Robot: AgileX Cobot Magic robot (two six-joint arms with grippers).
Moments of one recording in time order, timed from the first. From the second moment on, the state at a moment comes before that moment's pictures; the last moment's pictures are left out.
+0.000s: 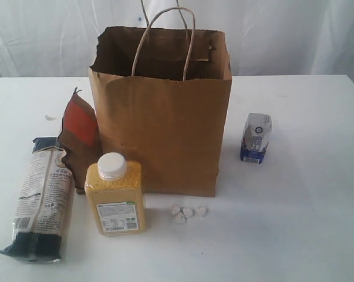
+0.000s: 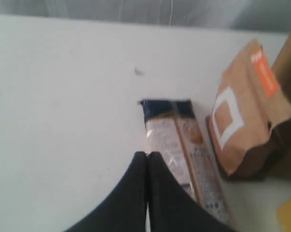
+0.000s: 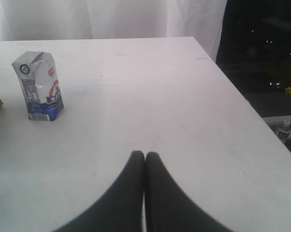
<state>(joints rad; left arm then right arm) -0.14 0.65 -0.41 0.18 0.33 -0.28 -0.05 0.00 0.00 -0.14 0.35 0.17</state>
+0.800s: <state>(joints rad) -0.30 1.17 -0.70 -0.82 0.91 1.61 -0.05 0.00 0.00 -0.14 0.35 0.17</state>
